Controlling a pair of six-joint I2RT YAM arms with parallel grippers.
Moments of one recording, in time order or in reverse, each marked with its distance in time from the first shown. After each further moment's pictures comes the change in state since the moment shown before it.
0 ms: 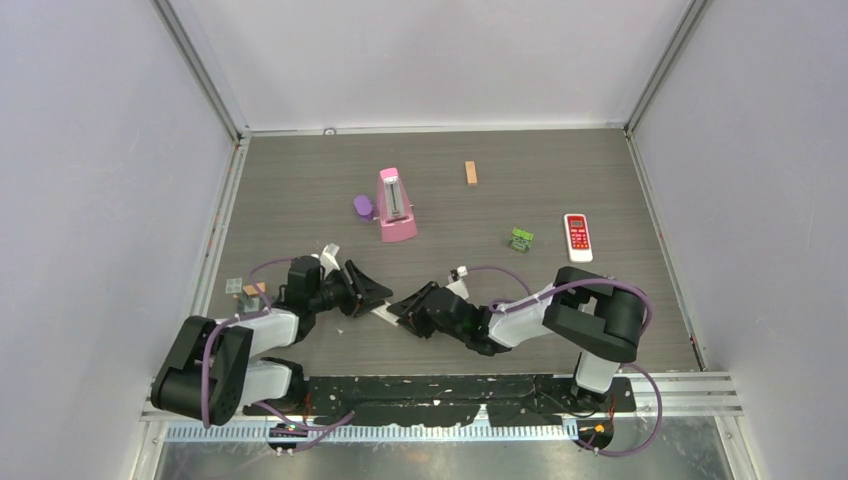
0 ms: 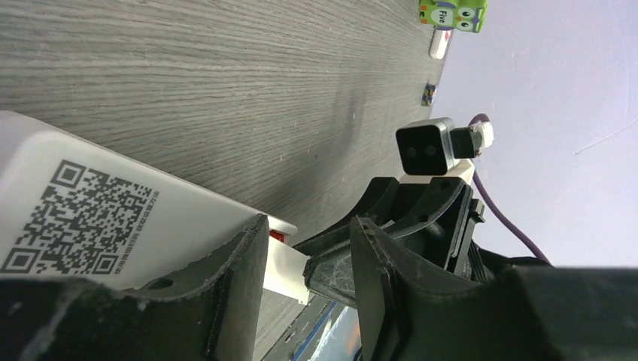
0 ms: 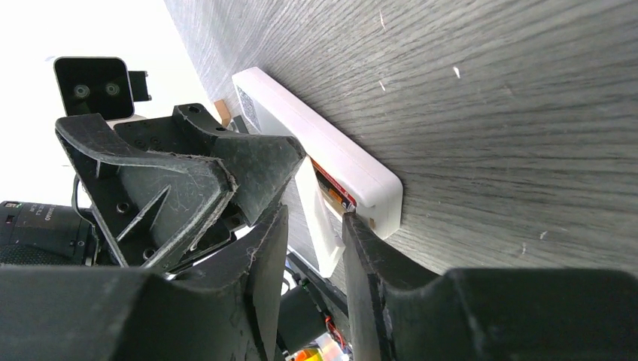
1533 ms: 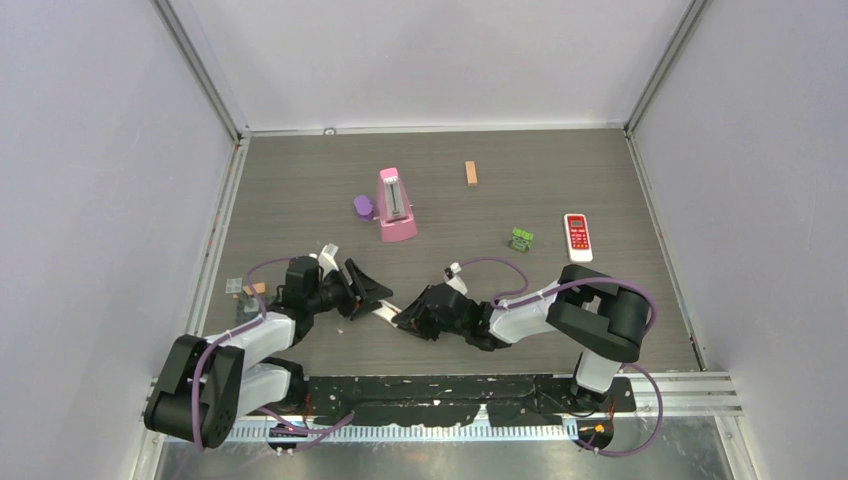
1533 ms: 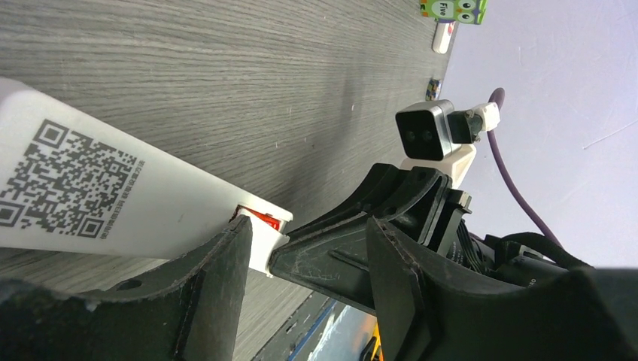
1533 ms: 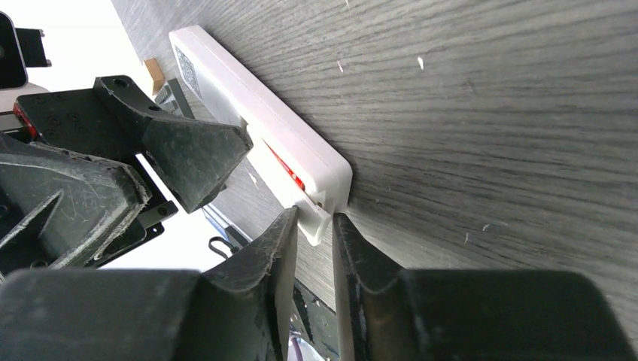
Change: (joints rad) left arm -0.004 -0.108 0.009 -0.121 -0.011 0.032; right arm -0.030 -0.021 0.017 -0.116 -0.118 -0.167
